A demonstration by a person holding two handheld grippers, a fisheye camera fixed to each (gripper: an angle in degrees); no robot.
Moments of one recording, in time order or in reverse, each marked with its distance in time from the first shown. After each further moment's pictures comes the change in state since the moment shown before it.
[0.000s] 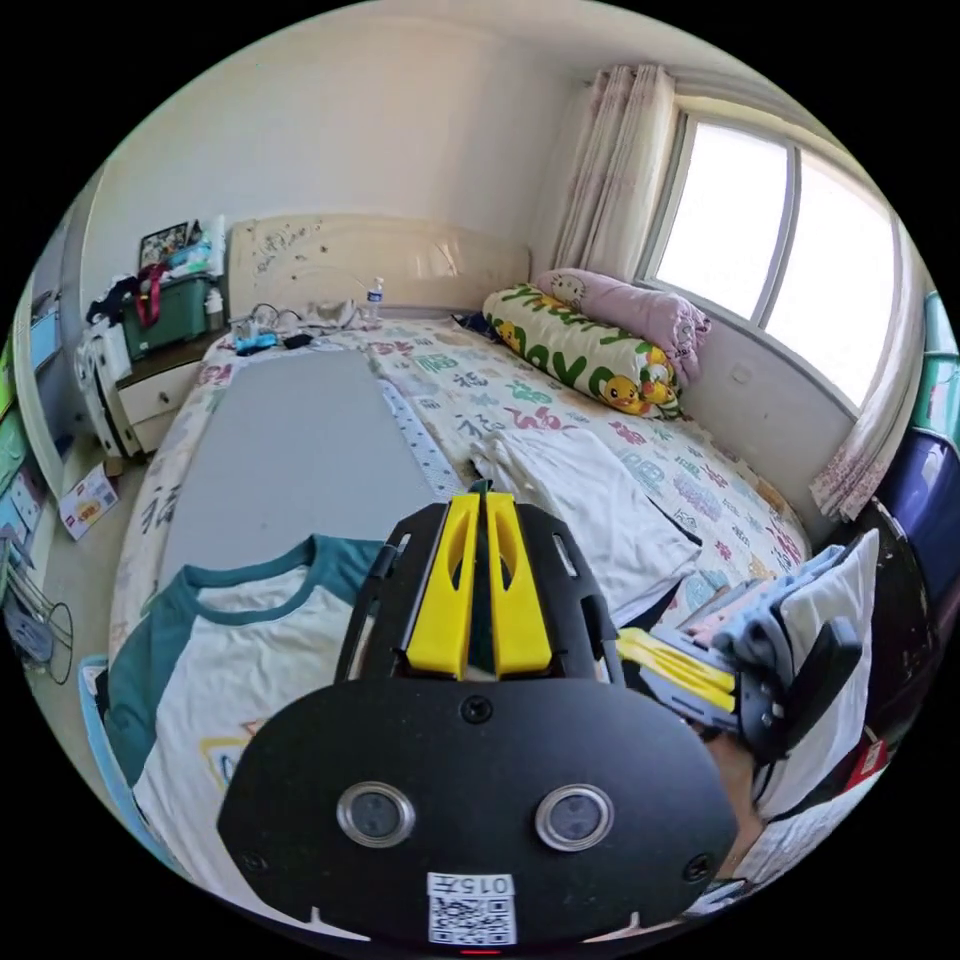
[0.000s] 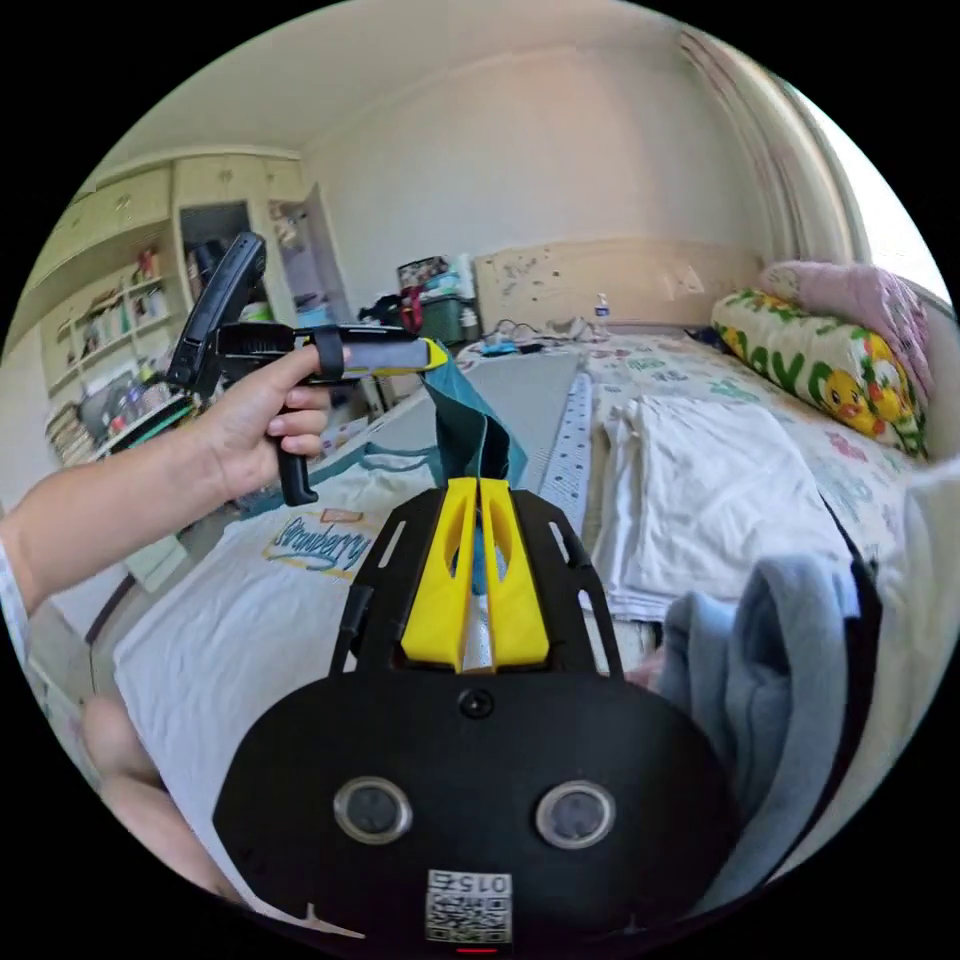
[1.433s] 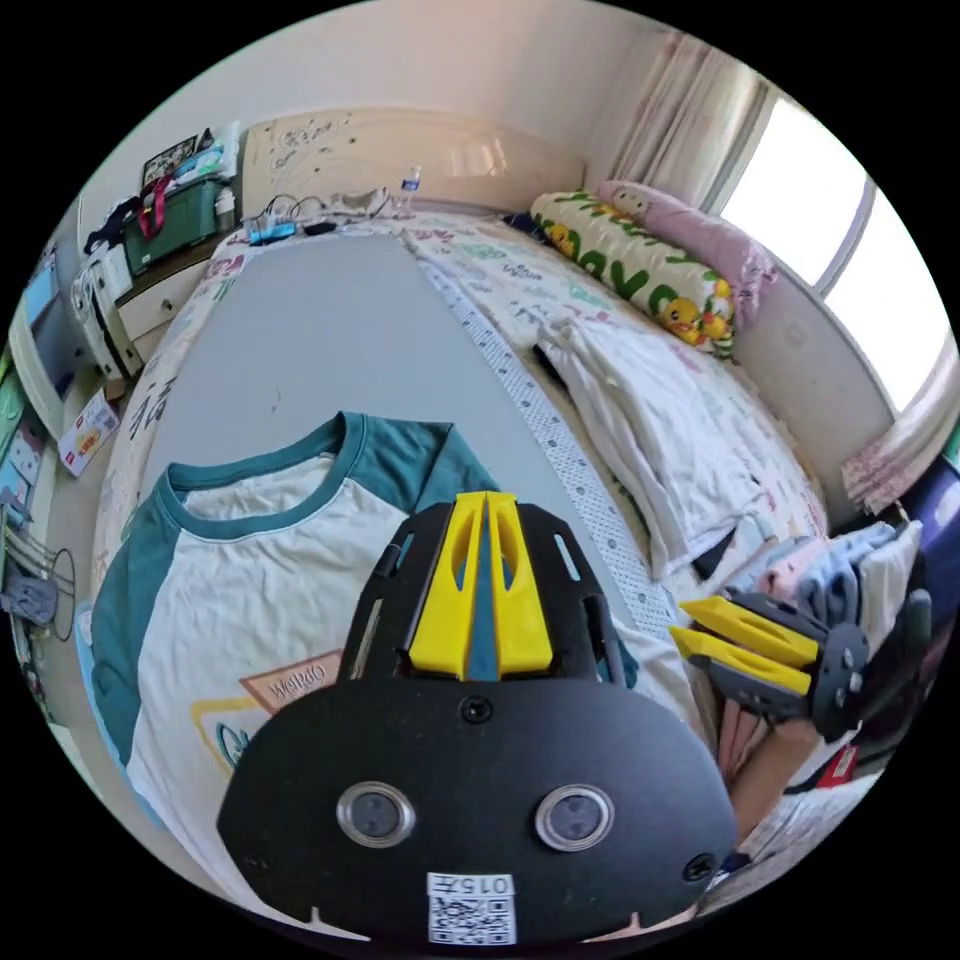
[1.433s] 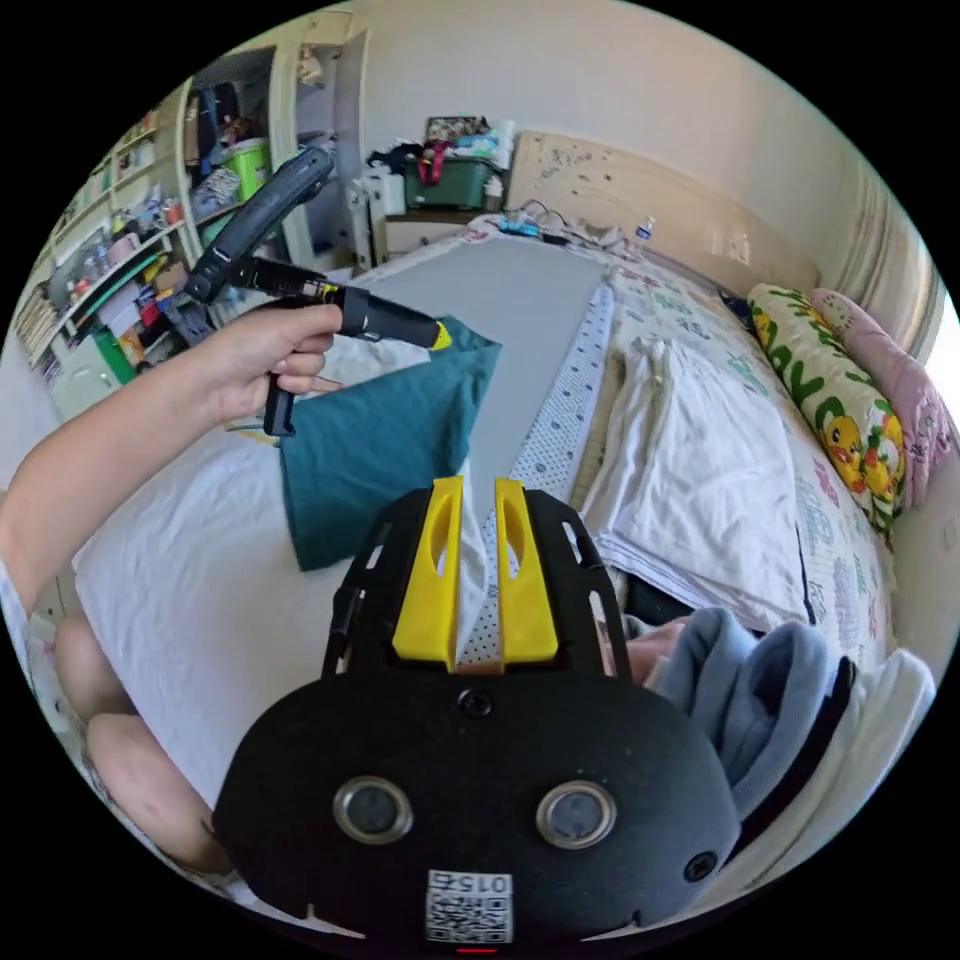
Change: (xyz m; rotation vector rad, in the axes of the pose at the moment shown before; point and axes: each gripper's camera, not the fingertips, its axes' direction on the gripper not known) left arm -0.018 0.001 0.105 -0.256 0.032 -0.059; right arm -0.031 -0.084 -0.062 0.013 0.321 -0.348
